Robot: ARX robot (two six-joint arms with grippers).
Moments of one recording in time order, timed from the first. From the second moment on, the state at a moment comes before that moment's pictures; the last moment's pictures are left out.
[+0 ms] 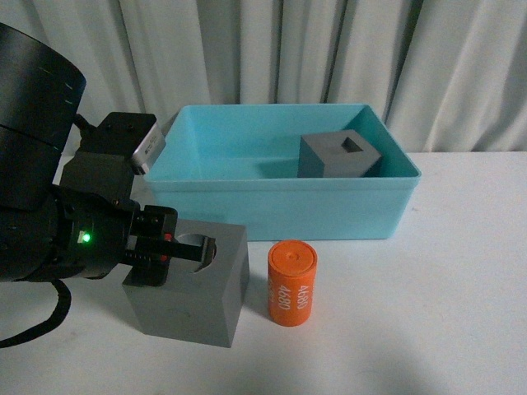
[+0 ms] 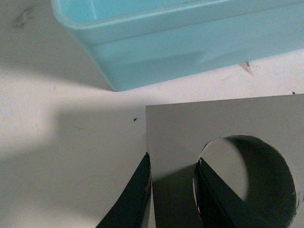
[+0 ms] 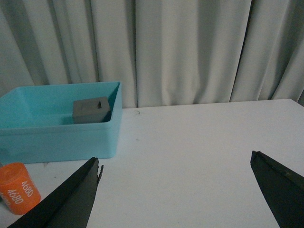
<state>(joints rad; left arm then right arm) -0.32 1.71 0.74 0.23 -0.06 -0.09 0.00 0.00 0.01 0.00 0.00 0.01</state>
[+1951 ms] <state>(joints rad) -0.25 1.97 1.24 0.23 -0.15 0.01 0.00 0.00 0.01 0.00 0.00 0.01</state>
